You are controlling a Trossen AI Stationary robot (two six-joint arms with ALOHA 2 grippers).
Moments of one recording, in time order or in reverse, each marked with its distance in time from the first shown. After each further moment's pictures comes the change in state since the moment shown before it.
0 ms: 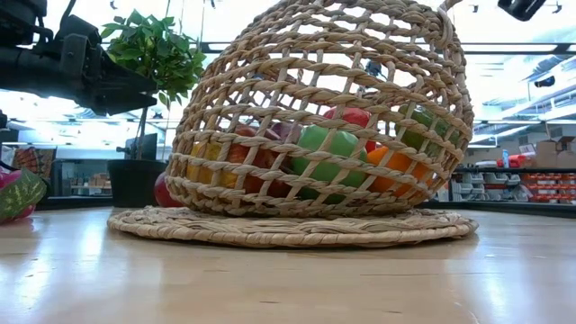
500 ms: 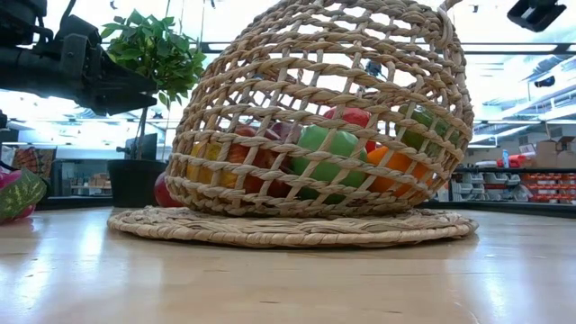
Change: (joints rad) left arm 0.000 0.000 0.000 0.000 0.000 0.000; right arm 0.000 -0.188 -0.306 0.363 -0.174 0.117
